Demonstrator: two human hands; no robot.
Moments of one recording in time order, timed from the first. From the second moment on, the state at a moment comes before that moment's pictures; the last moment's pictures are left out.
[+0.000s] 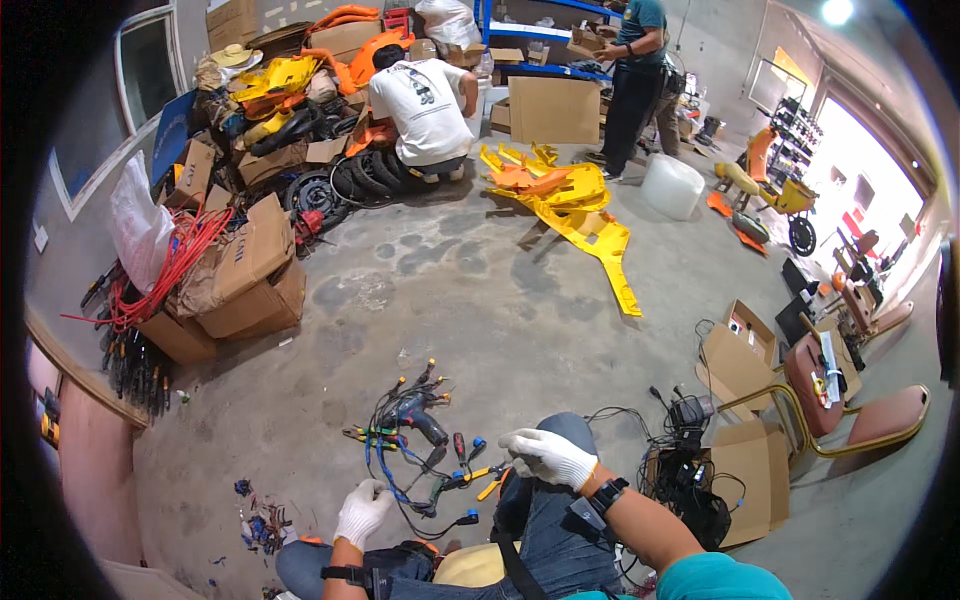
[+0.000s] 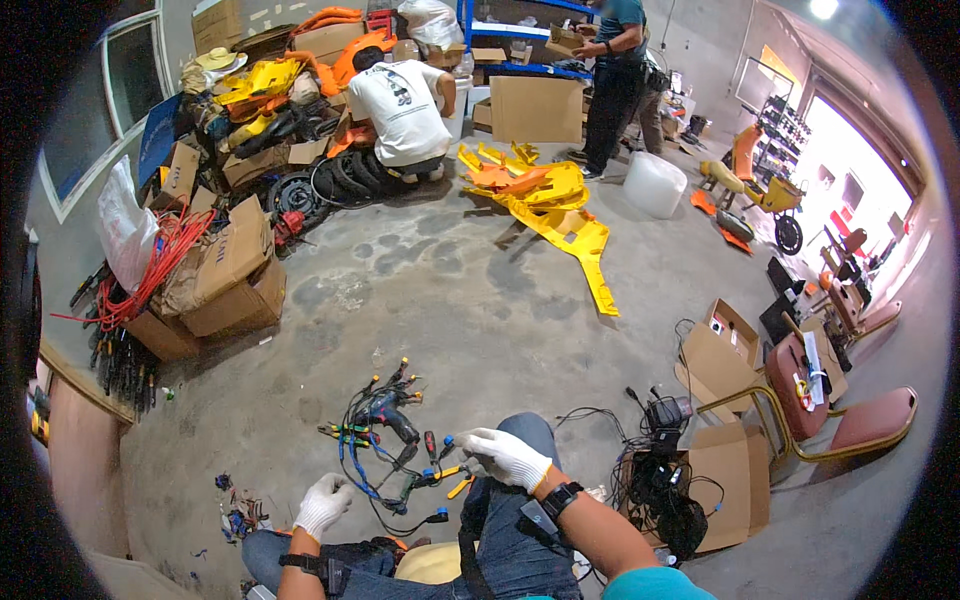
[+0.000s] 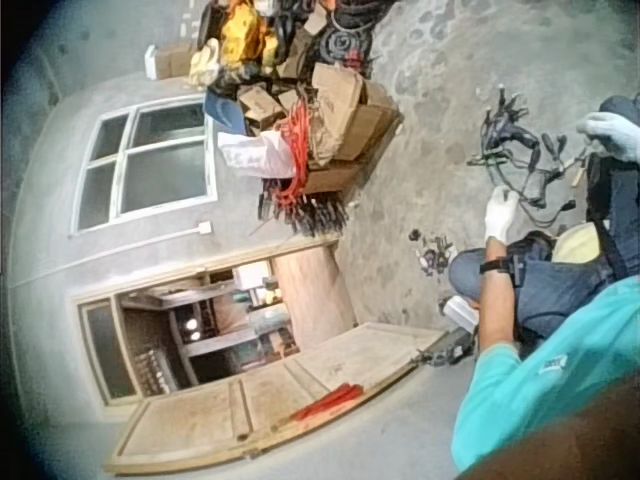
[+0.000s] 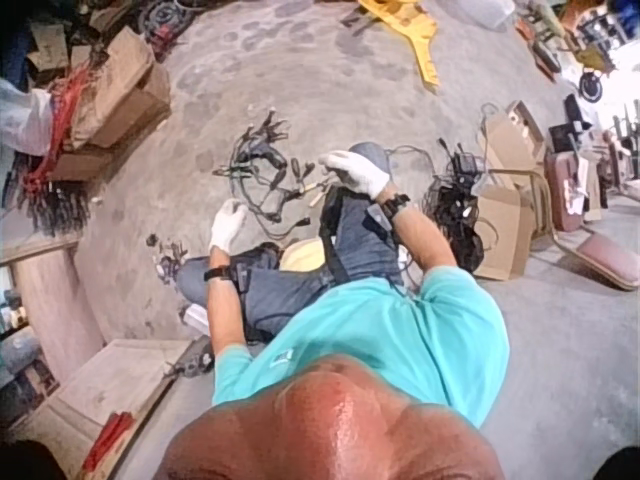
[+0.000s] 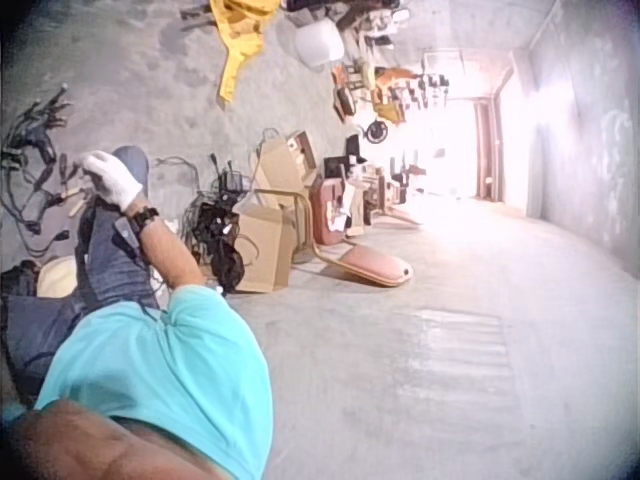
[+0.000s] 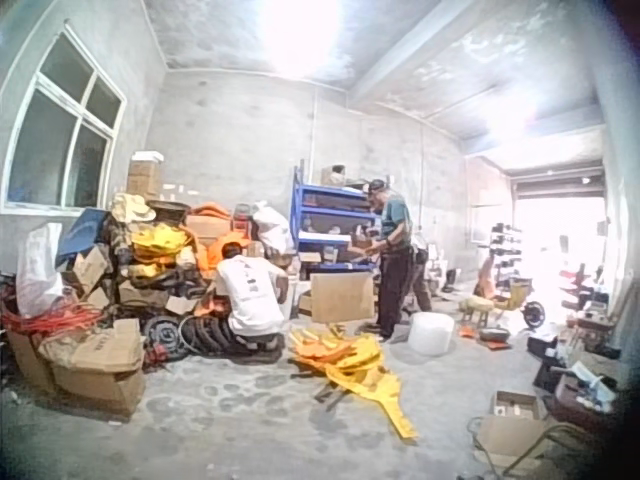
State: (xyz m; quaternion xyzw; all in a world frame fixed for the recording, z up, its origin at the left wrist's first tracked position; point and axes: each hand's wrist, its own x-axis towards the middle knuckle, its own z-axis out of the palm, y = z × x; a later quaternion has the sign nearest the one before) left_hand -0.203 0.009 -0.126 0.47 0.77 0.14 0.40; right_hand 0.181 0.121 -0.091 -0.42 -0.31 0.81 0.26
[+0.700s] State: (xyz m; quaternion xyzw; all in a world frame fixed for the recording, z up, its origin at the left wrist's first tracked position) left_hand -0.205 0.010 -0.143 0.48 0.76 0.17 0.40; right_hand 0.183 0.119 -0.094 -0.41 -0.32 0.81 0.25
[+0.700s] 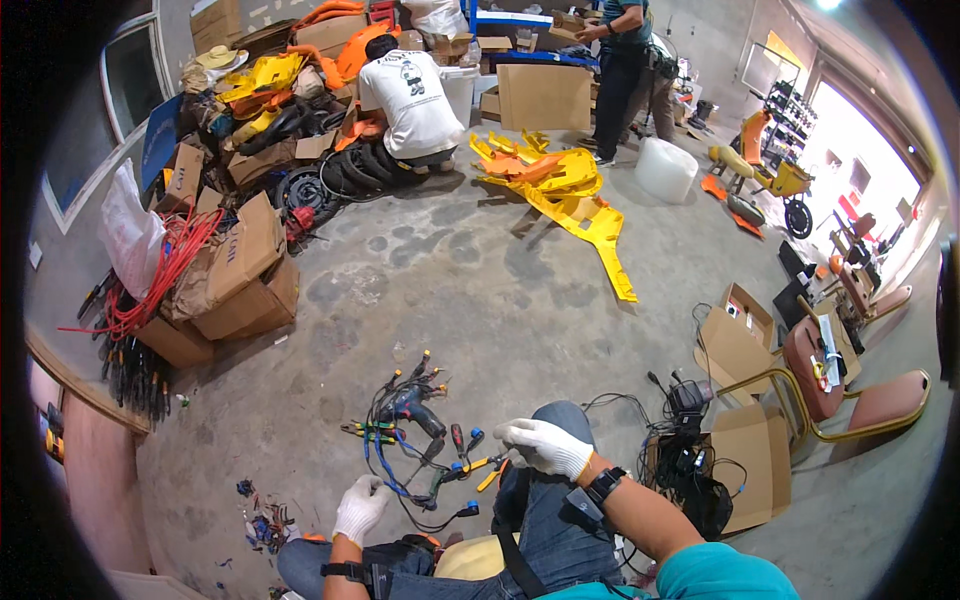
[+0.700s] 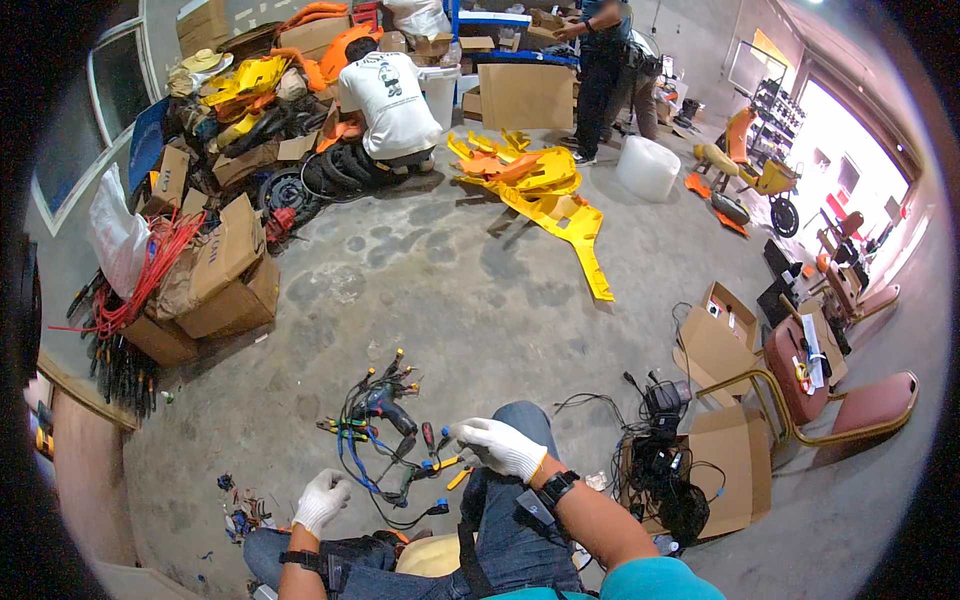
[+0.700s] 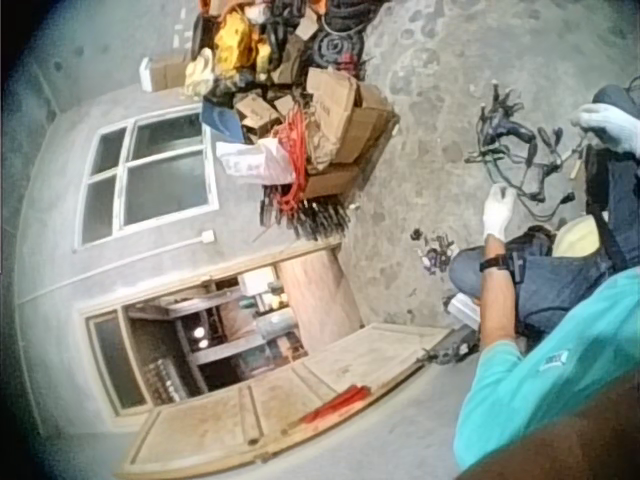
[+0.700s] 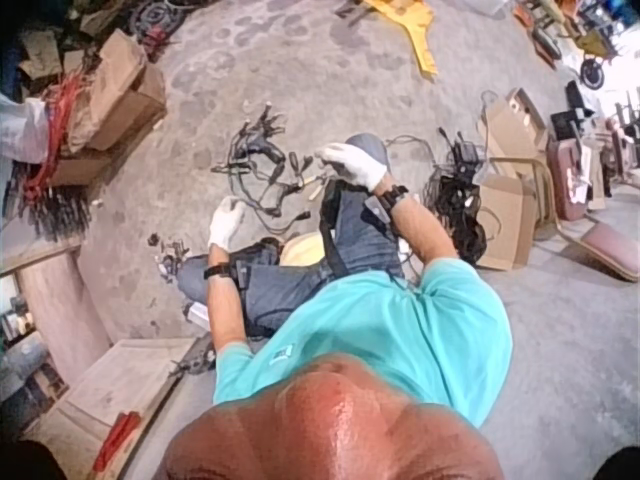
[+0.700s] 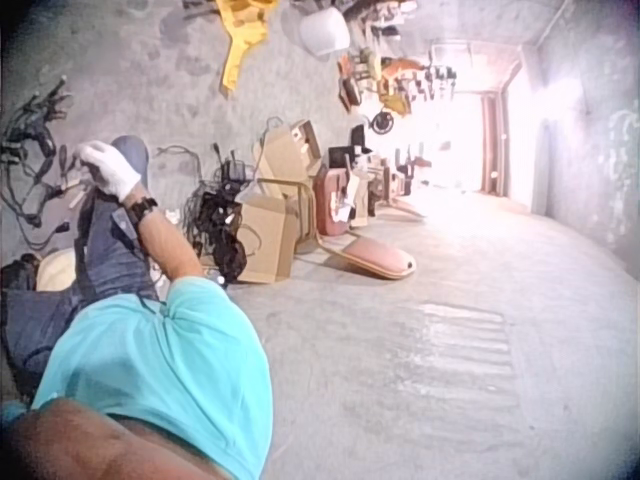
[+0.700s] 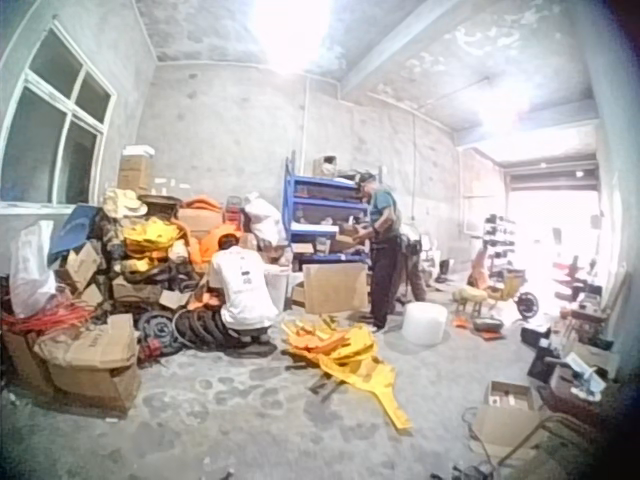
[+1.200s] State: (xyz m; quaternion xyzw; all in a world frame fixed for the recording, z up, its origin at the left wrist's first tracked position) left_hand -0.204 0.013 -0.137 0.45 0.75 0.18 0.45; right_hand 0.181 0.118 -0.081 -0.42 -0.33 0.81 0.25
